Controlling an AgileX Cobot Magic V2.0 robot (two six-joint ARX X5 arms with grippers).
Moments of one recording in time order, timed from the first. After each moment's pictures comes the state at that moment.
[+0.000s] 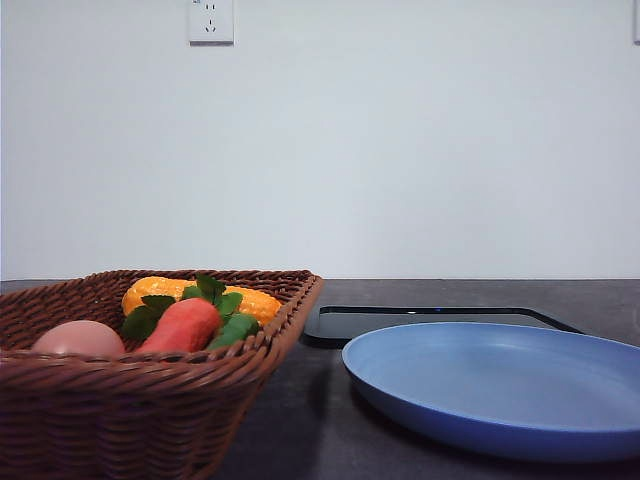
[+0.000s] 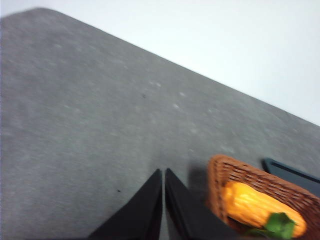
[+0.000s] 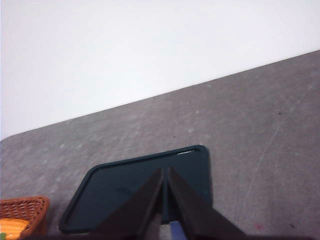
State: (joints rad) left_arx 0.00 0.15 0.21 -0.25 0.08 -0.41; right_arx 0.06 0.09 0.28 -0.26 -0.13 0.38
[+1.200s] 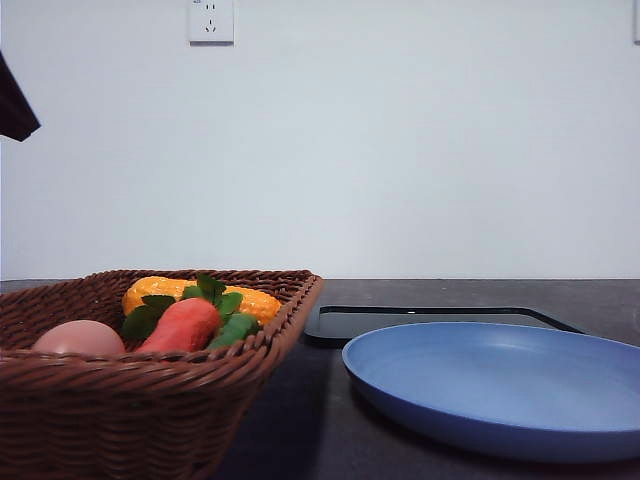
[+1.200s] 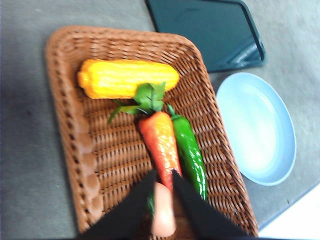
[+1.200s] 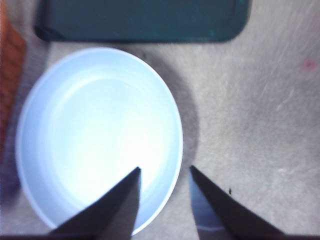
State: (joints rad) left_arx -0.18 0.90 0.81 -0.73 0.50 -0.17; right_arx 0.06 1.03 0.75 -0.80 -0.37 0.13
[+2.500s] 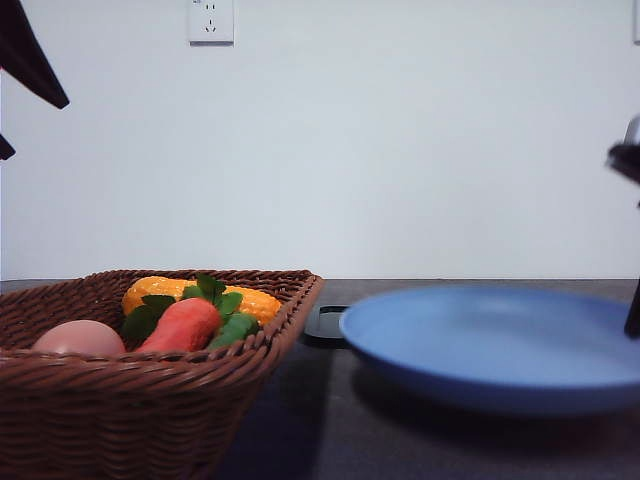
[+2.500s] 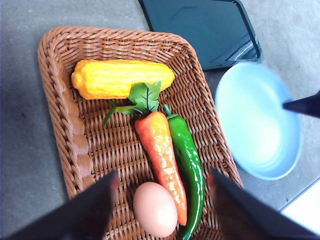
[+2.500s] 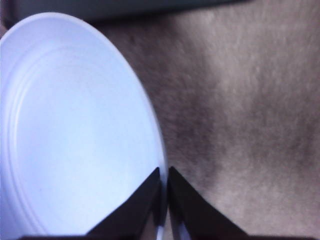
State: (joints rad) left_arx -0.20 0.90 0.81 -0.72 0.50 -0.16; right_arx 0.05 1.18 0.59 -0.47 -0.49 0.24
